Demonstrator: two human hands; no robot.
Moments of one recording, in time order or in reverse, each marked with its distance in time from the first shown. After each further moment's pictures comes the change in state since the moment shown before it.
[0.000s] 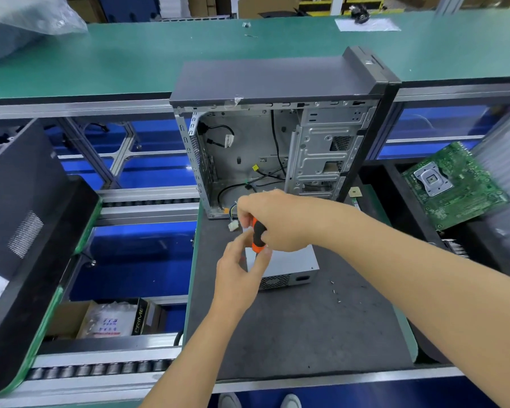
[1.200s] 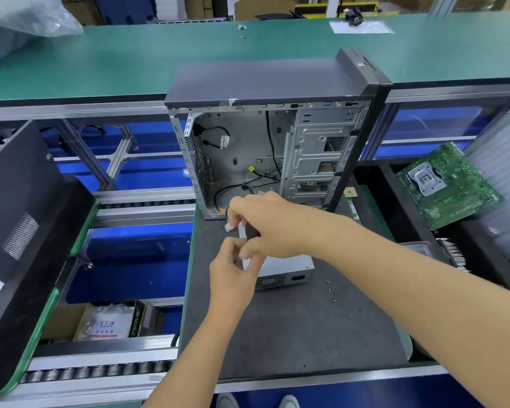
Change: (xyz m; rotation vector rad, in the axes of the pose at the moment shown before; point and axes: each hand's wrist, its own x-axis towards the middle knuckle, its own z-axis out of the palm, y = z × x) left_hand -0.005 0.005 0.004 0.021 0.080 -0.012; right_hand -0.001 0.004 0.017 0.040 0.115 -0.030
